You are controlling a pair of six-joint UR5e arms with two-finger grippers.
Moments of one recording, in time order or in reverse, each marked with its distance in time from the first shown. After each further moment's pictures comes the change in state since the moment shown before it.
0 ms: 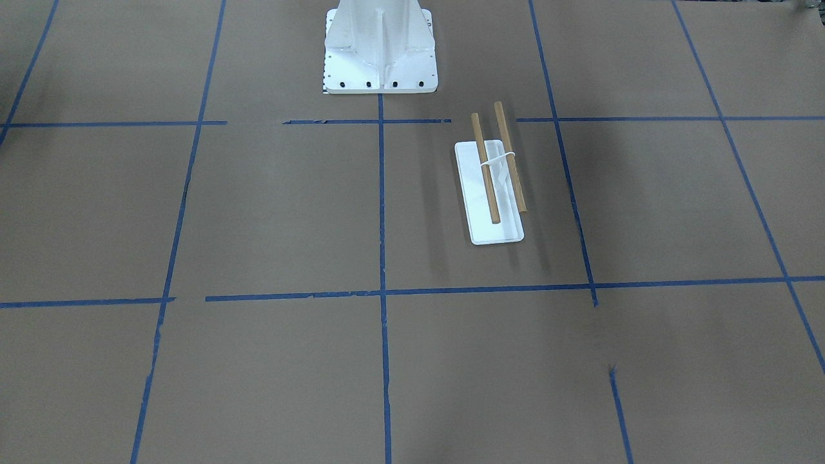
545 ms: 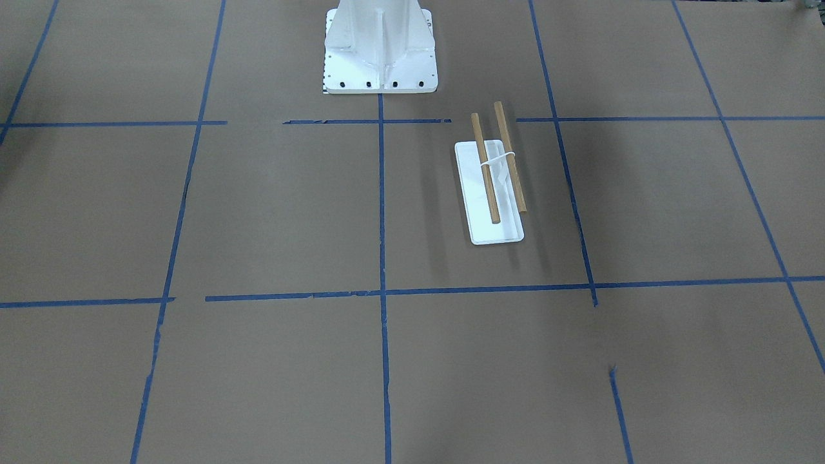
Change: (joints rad) left arm 0.000 0.000 0.000 -0.008 -0.025 0.001; right arm 0.046 0.059 0.169 -0.008 -0.001 0.070
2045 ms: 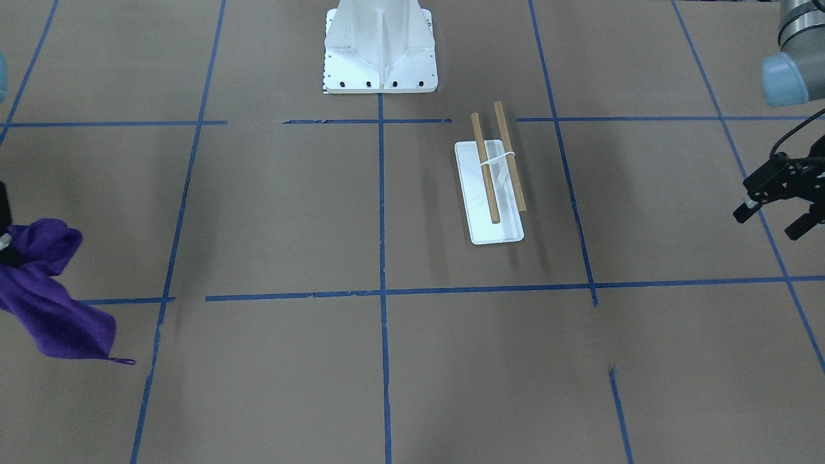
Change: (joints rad) left arm 0.305 -0.175 0.023 -0.667 0.113 -0.716; right arm -0.474 0.284 0.540 0.012 -0.353 1.167
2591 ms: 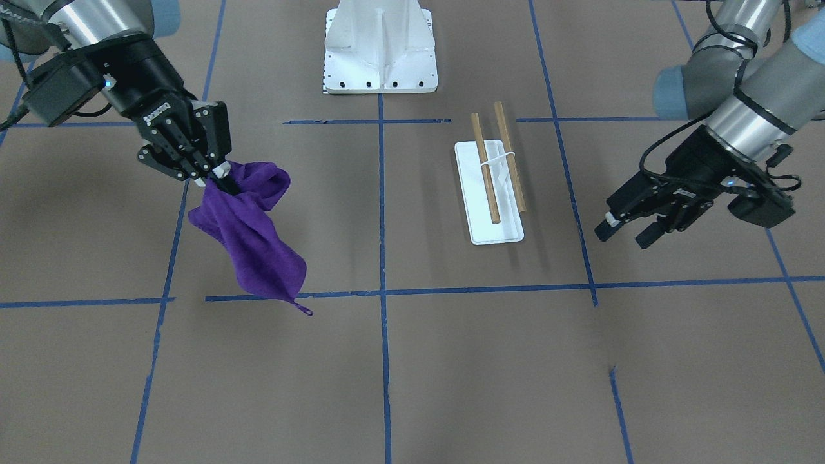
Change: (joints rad) left arm 0.193 -0.183 0.000 -0.057 0.059 -0.573; right arm -0.313 0.109 0.147 -0.001 -0.369 0.319
